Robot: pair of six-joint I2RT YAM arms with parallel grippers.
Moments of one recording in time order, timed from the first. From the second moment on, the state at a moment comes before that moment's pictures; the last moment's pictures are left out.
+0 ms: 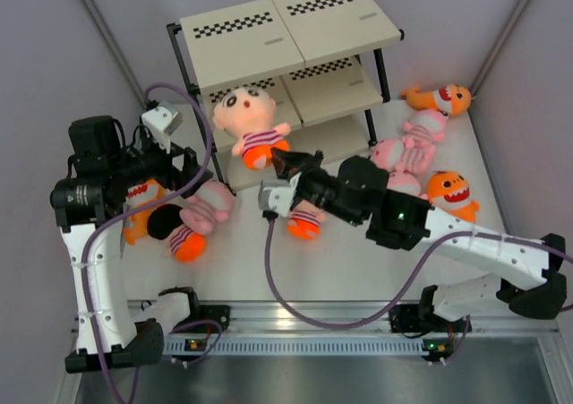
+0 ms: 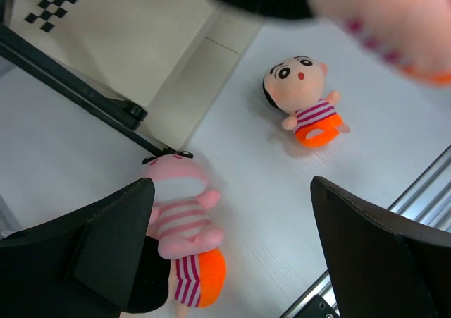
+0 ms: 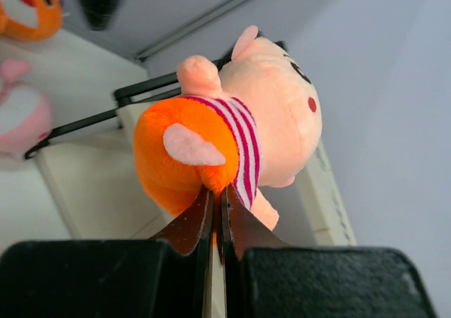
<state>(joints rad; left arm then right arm) 0.10 1.08 1.64 -1.17 0.75 0.42 1.27 1.27 1.30 -0.04 0.26 -1.08</state>
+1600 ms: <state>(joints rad) 0.10 1.08 1.57 -1.18 0.63 0.42 0.42 1.72 2.09 -0.36 -0.19 -1.30</state>
